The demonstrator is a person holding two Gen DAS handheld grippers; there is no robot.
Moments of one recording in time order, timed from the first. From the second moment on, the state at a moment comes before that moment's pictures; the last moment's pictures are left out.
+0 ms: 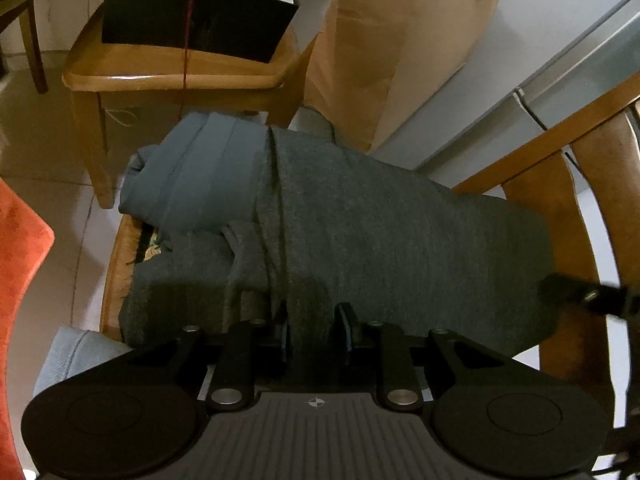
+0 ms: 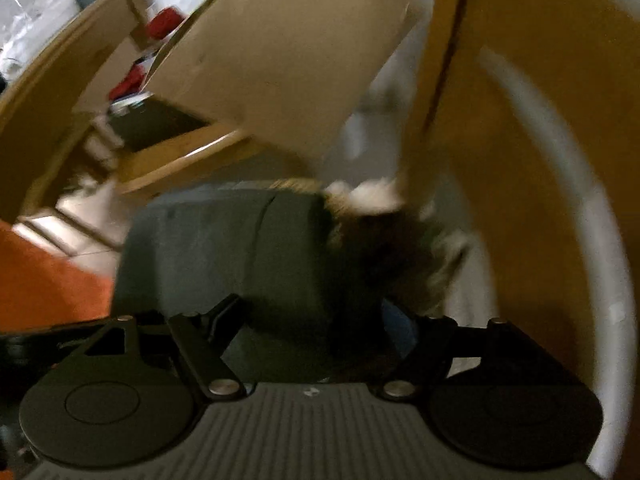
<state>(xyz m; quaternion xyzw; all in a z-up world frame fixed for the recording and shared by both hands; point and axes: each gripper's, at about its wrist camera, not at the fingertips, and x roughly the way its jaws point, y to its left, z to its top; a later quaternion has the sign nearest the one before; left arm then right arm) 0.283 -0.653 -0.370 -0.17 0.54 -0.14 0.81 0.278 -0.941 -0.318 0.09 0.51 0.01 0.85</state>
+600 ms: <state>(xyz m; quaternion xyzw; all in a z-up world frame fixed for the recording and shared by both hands) 0.242 -0.633 -0.297 -0.15 0.50 -0.12 0.85 0.288 -0.909 -0.370 0.01 0.55 0.05 0.84</state>
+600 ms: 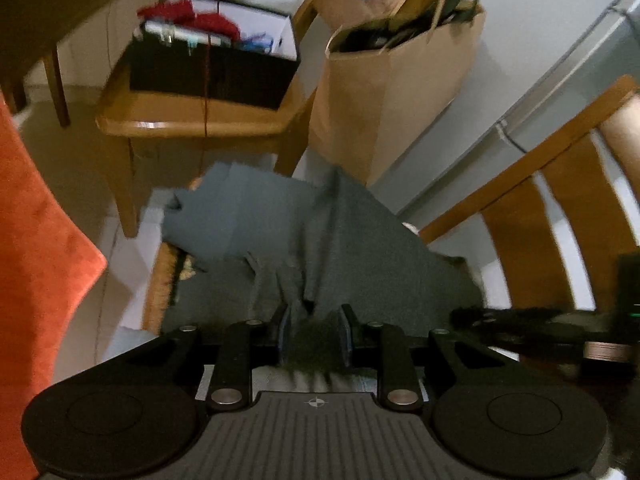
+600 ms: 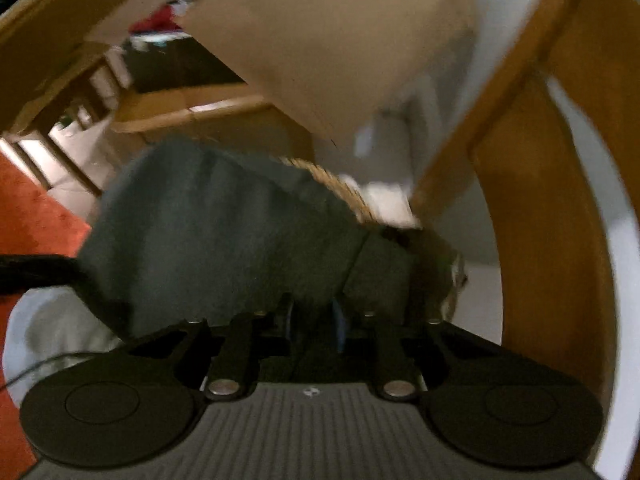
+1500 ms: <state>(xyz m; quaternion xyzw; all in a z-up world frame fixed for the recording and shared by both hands) 0.065 -0.553 -0.153 -0.13 0.43 -0.12 0.89 0.258 -0.849 -0.292 0.04 0.48 0.10 0.87</state>
